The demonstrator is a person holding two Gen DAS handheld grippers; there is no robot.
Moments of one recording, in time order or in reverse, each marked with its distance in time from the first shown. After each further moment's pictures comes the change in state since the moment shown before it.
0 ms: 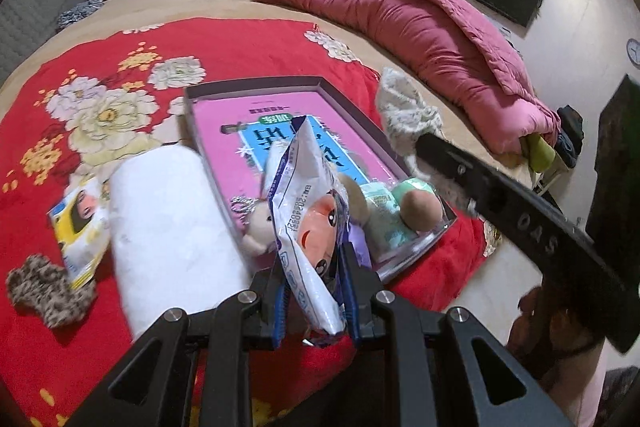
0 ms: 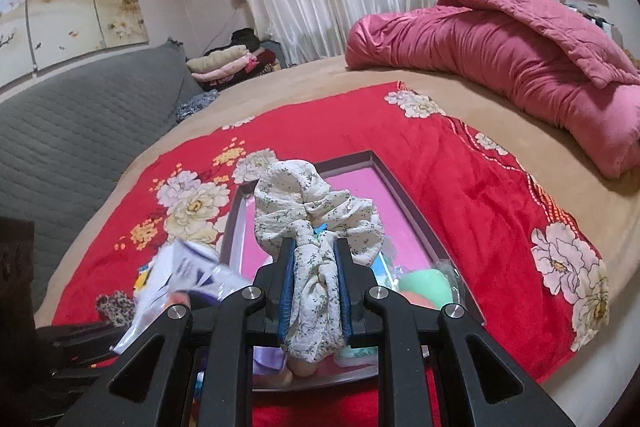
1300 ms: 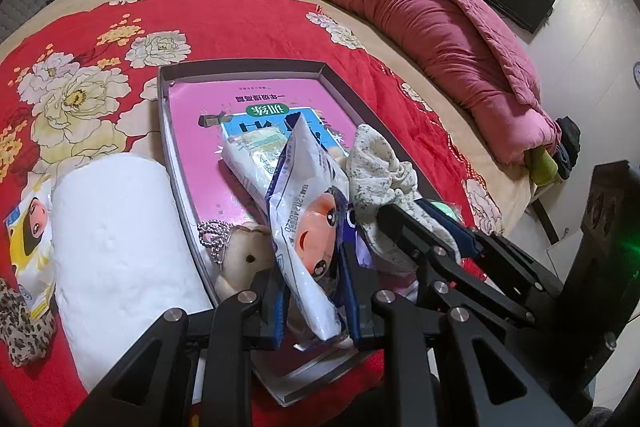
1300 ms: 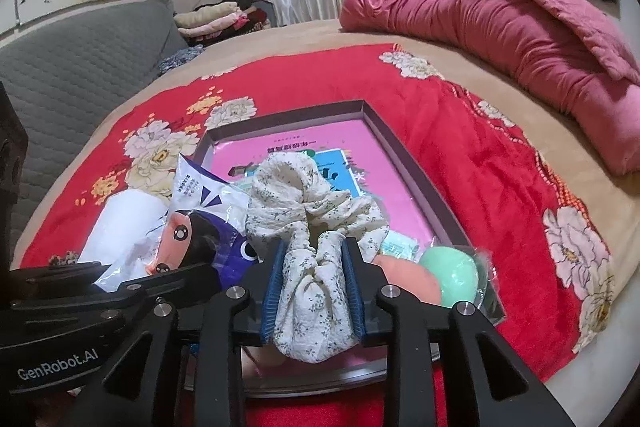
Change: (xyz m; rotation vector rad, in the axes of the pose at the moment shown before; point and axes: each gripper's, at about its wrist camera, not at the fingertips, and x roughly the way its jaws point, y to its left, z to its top) left arm 0.050 0.015 0.026 -0.066 0.061 -0.055; right arm 0.055 -0.001 -0.024 -0.079 0.120 -0.087
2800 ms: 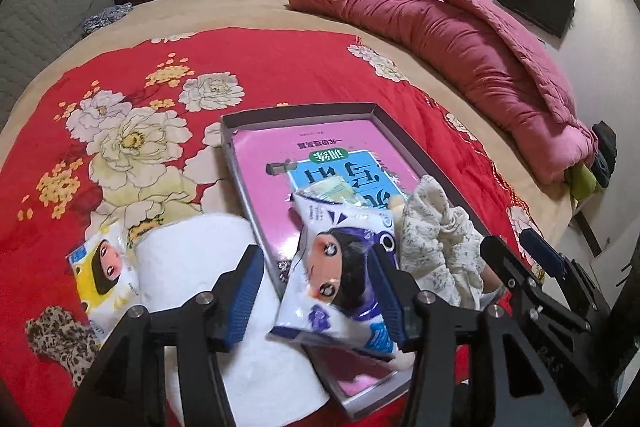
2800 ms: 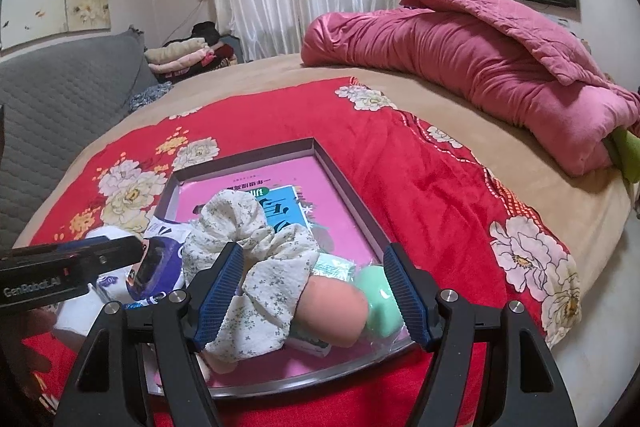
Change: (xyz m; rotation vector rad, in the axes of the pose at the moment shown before) left arm -0.026 0.016 0.017 0.021 -0.098 0.180; right arm -0.031 -0.023 0.000 0.062 -0.119 -0.111
